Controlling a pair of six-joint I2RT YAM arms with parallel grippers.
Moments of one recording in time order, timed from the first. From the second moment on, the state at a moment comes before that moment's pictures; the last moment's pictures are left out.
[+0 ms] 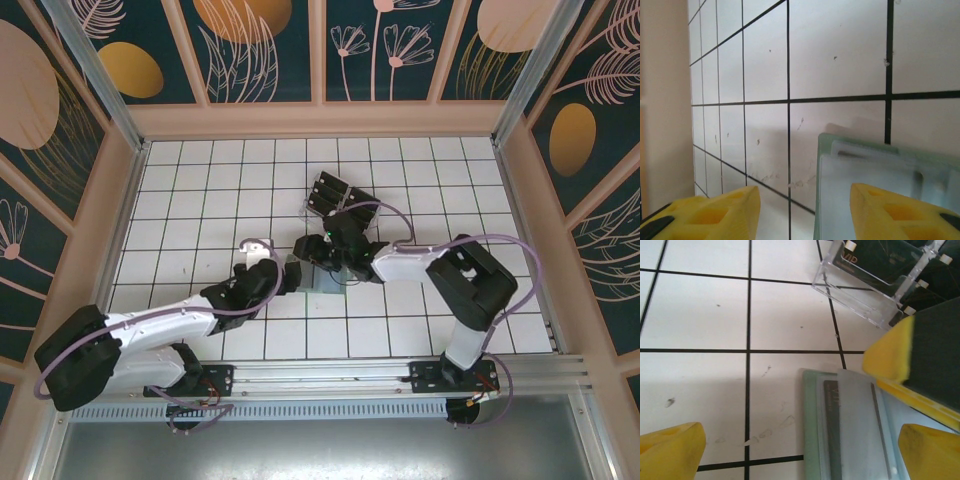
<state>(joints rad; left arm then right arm) -0.92 1.18 0.47 -0.02 -0.52 -0.73 0.82 1.78 0.88 0.24 -0.24 1.04</state>
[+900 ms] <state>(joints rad) -0.92 1.40 0.51 -0.02 -0.51 -0.70 0.63 1.70 1.30 -0.42 0.02 0.46</state>
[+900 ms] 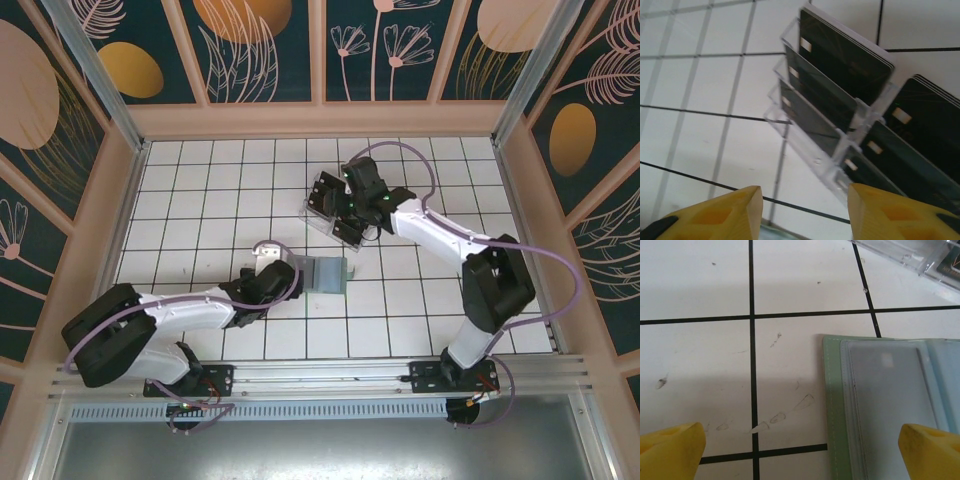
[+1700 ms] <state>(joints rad) -0.90 1.43 0.55 -0.04 -0.51 -0.69 0.70 1.85 1.32 -0.58 0.27 0.25</state>
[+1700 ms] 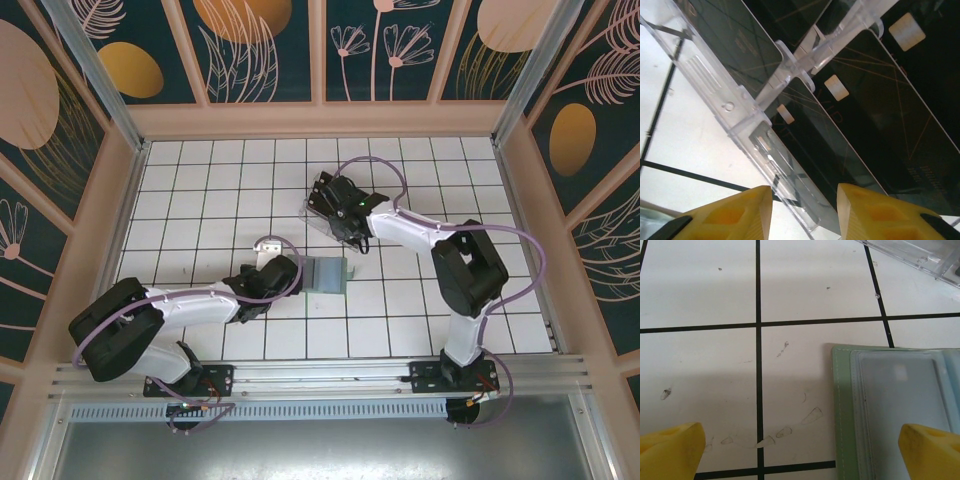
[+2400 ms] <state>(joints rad) -0.89 1.42 0.55 -0.04 -0.51 -0.69 0.72 1.90 1.34 -0.61 0.31 0.18</state>
